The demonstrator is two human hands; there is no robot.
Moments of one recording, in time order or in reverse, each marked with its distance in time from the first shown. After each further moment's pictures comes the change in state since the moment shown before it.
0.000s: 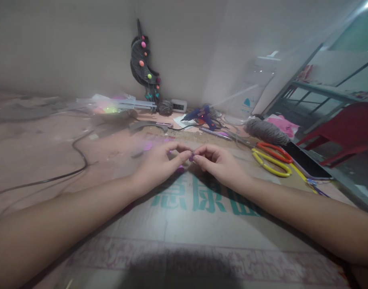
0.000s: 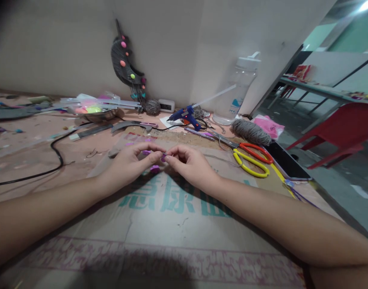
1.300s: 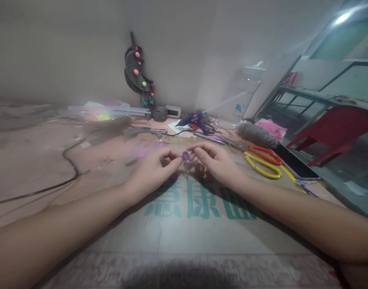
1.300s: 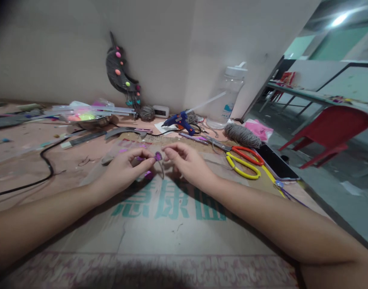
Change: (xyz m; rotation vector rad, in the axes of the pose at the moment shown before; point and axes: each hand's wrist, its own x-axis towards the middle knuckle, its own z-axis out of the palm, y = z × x) left_hand 0.004 -0.007 0.000 0.127 0.035 -0.017; right_hand 0.009 -0.006 -0.016 -0.019 0.088 -0.050
